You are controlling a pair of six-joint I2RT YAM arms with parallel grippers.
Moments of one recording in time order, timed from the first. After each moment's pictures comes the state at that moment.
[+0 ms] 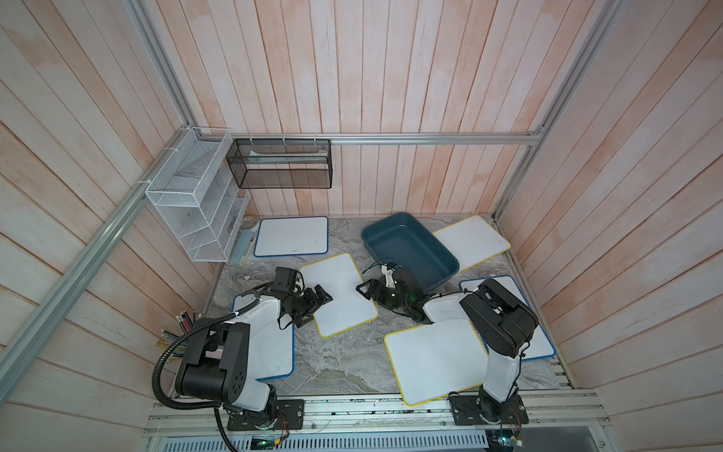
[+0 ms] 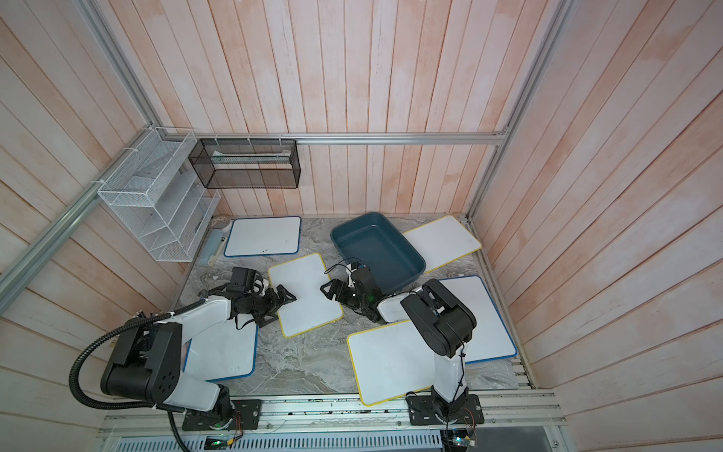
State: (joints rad) left arm -0.16 1.50 0.71 -0.31 0.55 -0.76; right arm 0.70 1.90 0.83 0.54 -0.34 1.00
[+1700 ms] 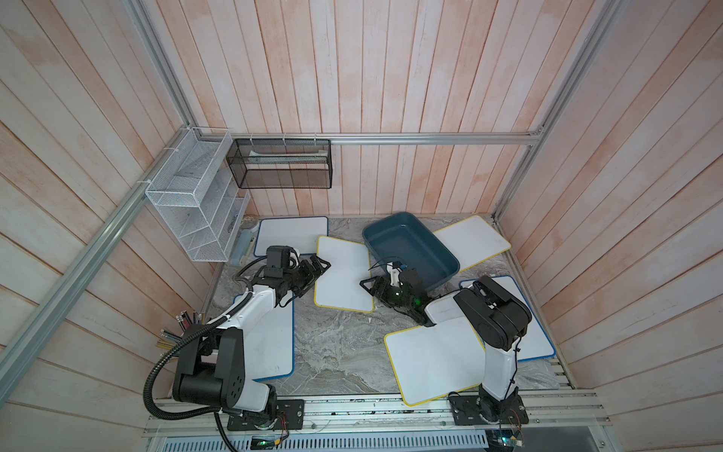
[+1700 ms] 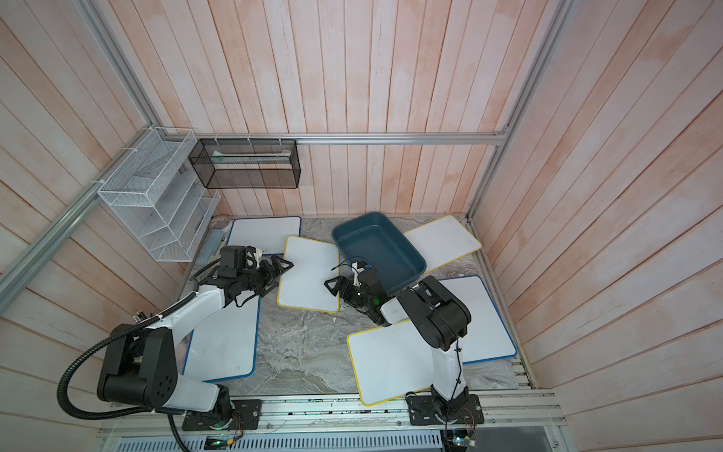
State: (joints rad) left arm -0.13 1.47 0.88 -0.11 0.55 -0.83; right arm 0.66 1.96 0.78 0.77 -0.38 1.08
